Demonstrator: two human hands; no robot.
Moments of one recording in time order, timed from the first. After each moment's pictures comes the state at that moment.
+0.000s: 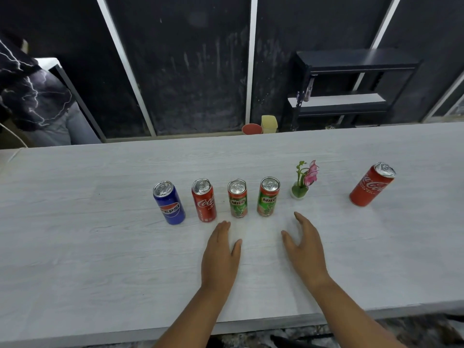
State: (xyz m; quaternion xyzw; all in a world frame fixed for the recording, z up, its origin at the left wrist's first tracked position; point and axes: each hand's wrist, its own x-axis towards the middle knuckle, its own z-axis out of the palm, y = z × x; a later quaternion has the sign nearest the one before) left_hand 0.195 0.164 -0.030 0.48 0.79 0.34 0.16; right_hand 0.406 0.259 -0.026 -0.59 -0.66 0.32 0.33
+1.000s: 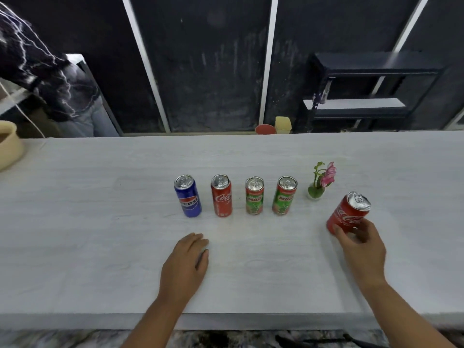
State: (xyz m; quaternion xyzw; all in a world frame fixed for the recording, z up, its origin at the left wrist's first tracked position) left_hand 0.091 0.080 -0.043 0.59 0.77 0.25 0.01; right_hand 0.485 0.282 -0.007 -0.65 -0.53 0.33 0.43
